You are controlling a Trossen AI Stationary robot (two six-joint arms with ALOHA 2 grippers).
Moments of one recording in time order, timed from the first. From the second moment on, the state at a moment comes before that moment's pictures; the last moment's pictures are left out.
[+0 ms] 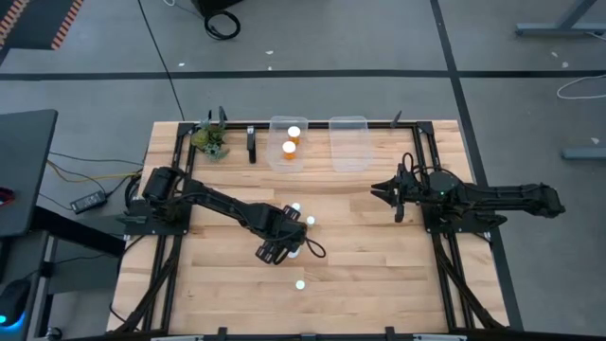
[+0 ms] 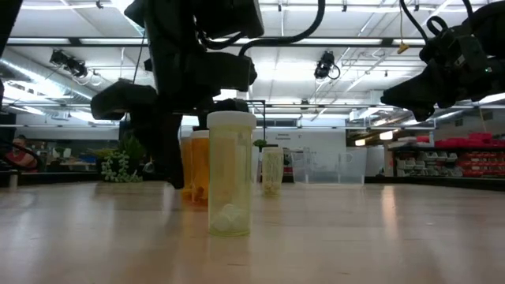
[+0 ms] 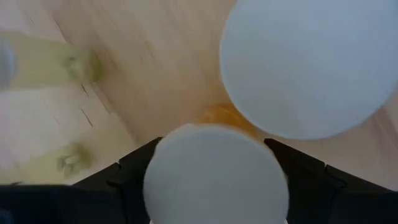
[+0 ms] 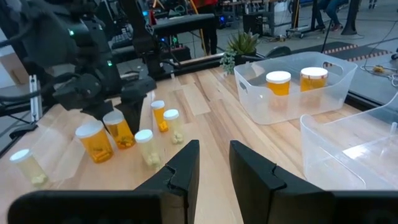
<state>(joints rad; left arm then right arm) -0.23 1.92 1.27 -0.66 -0.10 0.36 -0.10 0.23 0.02 0.09 0.09 0.17</state>
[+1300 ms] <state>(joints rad) -0.13 1.75 1.27 -0.77 -0.10 0.36 -0.10 0.24 0.02 0.08 0.09 0.17</state>
